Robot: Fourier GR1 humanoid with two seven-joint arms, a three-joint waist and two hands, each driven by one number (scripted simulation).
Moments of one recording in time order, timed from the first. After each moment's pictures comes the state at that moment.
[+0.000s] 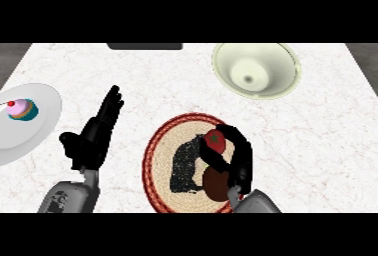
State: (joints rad) left arm -0.16 0.14 -0.15 -1.52 0.04 0.16 0.08; right arm -0.24 -0.02 0.57 -1.33 0.19 -0.92 0.63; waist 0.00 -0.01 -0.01
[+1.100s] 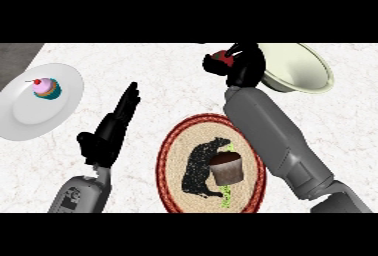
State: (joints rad) left arm -0.21 0.11 -0.20 -1.53 0.01 0.12 0.08; right arm -1.04 -0.07 0.34 -0.61 0.47 -1.09 0.75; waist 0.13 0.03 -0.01
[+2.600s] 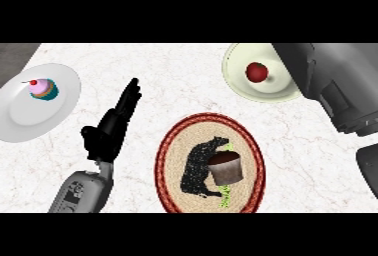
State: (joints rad) left arm -0.24 0.10 -0.18 -1.50 0.00 0.13 0.08; right arm -1.72 -0.22 0.48 0.00 0.86 -0.79 1.28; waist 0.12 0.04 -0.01
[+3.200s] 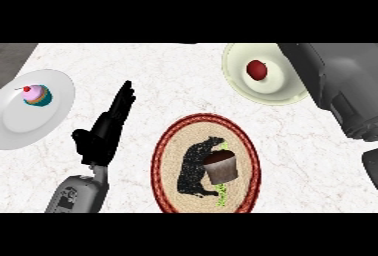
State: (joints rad) left arm -0.21 0.10 -0.17 -1.53 0.01 0.13 0.09; right arm -1.58 -0.27 0.51 0.00 0.88 -0.69 1.30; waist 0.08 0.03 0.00
